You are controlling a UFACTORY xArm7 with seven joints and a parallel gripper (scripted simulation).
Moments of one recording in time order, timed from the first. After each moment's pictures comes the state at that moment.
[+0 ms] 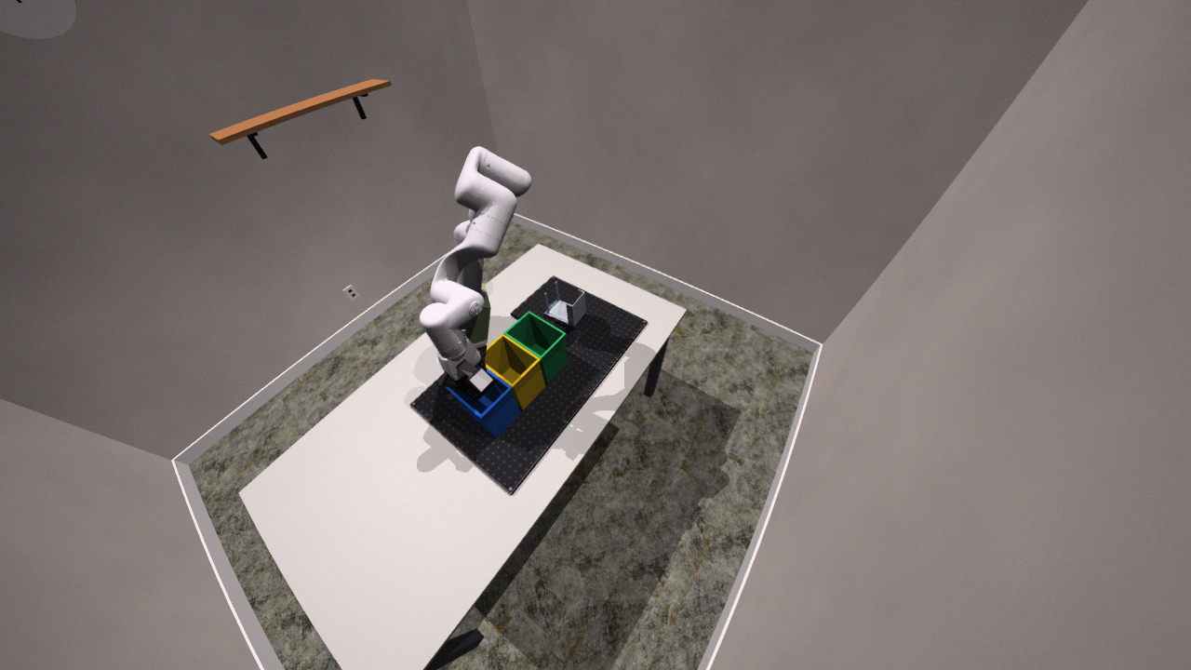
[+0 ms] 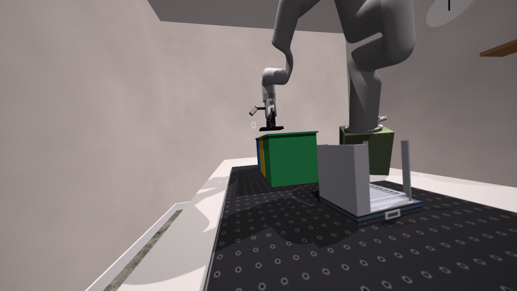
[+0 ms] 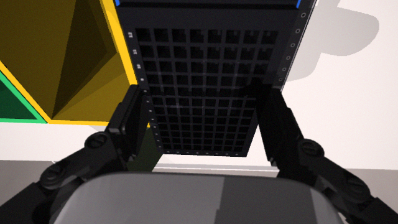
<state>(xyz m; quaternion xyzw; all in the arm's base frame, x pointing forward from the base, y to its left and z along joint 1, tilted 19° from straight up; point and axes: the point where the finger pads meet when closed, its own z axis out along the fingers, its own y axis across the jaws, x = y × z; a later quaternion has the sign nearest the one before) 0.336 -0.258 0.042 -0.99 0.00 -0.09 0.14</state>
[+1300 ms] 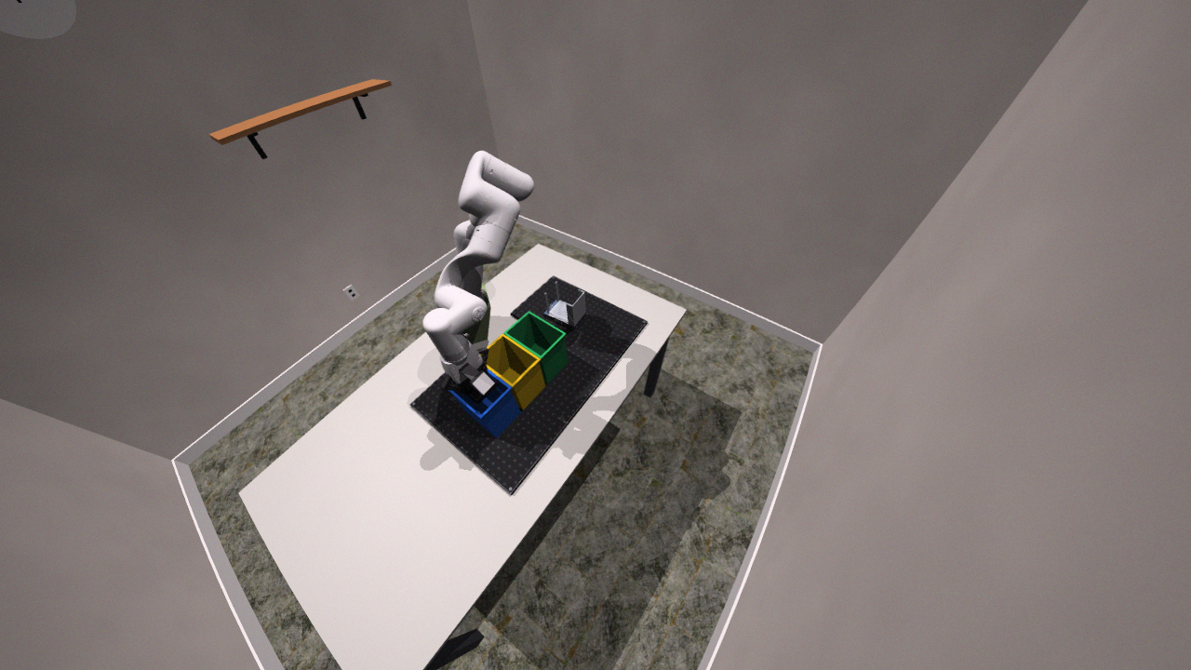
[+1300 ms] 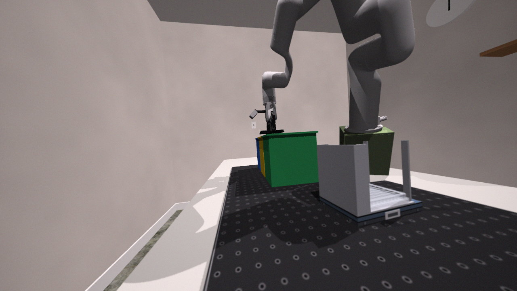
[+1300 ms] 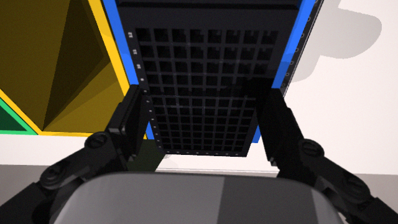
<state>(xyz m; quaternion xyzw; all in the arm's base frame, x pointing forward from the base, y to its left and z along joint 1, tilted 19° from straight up) 0.339 -0.252 0.024 -0.99 0.00 -0.09 0.14</state>
